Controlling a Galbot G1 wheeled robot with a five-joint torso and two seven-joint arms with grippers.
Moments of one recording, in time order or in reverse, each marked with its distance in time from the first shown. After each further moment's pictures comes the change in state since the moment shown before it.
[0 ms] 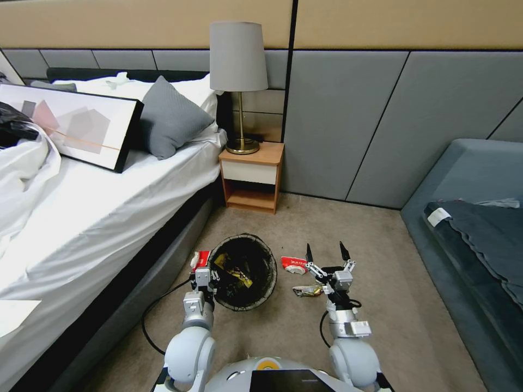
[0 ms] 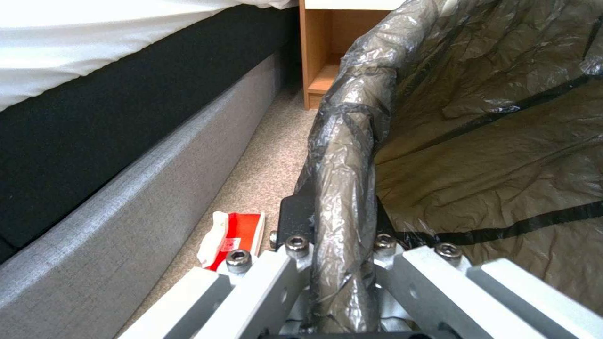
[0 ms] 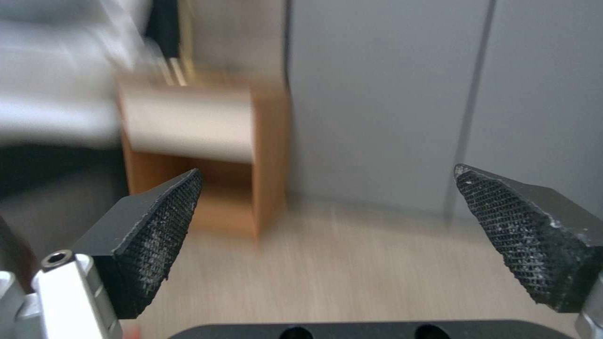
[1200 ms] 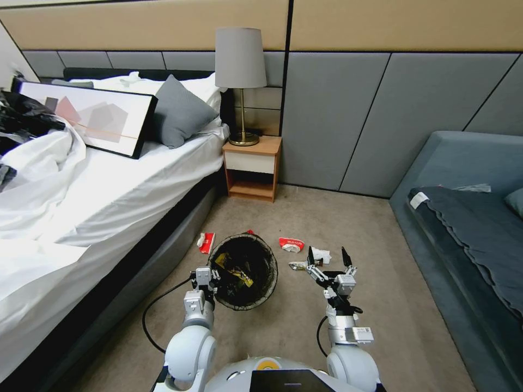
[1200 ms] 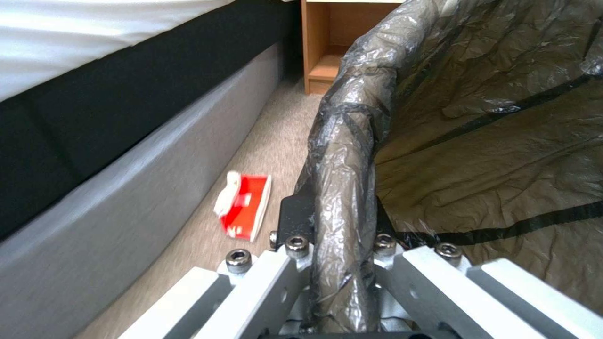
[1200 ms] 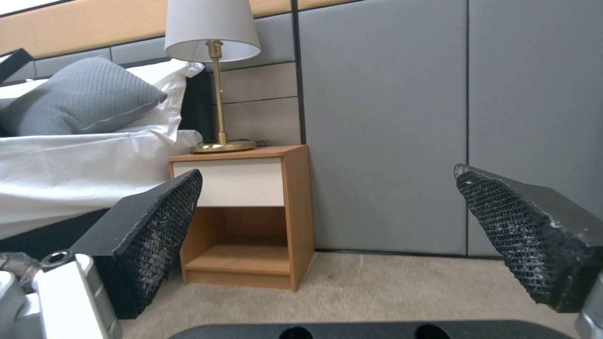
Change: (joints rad) left arm -0.011 -0.004 0.000 0.004 -0.003 0.004 0.001; right arm -0.044 0.126 -0.017 -0.037 -0.040 0.365 -0.105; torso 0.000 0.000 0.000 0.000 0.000
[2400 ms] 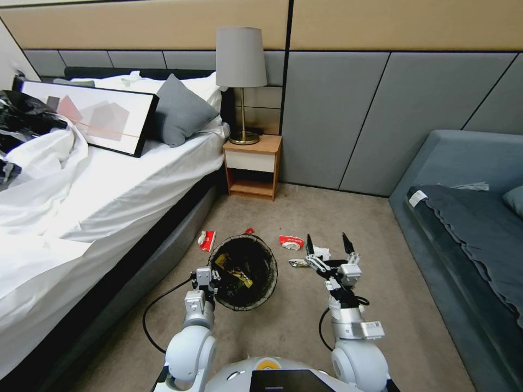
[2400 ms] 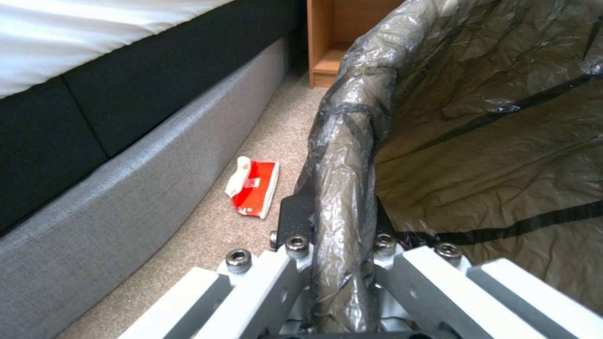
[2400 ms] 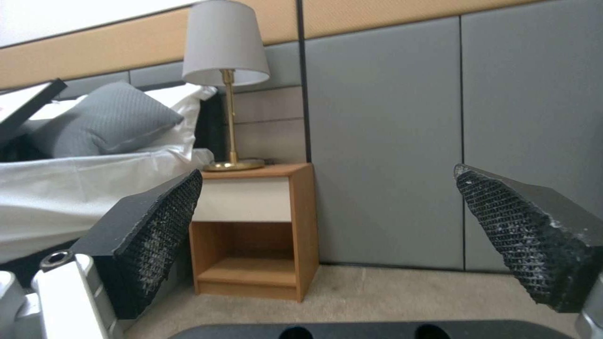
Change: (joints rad) left arm 0.001 -0.002 -0.007 -0.003 0.000 0.002 0.001; right arm -0.020 -0.005 -0.009 0.050 -0.004 0.003 0.005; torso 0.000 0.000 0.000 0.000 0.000
